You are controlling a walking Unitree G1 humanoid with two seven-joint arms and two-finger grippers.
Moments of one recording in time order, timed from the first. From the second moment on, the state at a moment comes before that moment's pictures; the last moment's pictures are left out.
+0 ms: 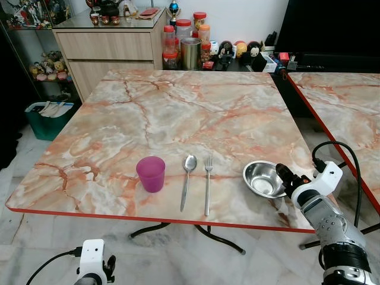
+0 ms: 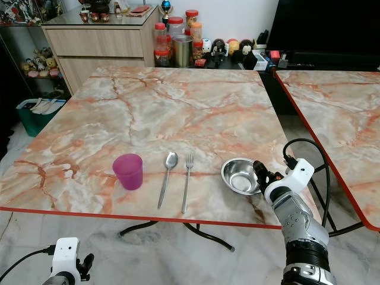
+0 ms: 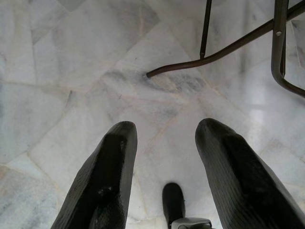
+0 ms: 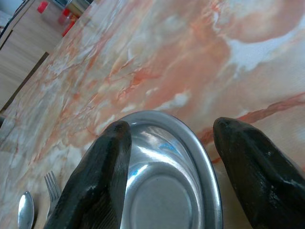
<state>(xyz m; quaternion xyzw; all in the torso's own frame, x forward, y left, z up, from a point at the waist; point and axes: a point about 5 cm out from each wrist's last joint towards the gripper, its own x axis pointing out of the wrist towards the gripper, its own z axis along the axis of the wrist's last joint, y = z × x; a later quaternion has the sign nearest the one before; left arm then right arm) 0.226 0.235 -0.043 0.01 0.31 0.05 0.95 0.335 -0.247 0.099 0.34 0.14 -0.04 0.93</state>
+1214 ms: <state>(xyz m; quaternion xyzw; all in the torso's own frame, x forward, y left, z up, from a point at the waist) 0.226 0.235 -0.043 0.01 0.31 0.05 0.95 0.335 -0.243 0.095 0.33 0.15 -0.03 0.93</state>
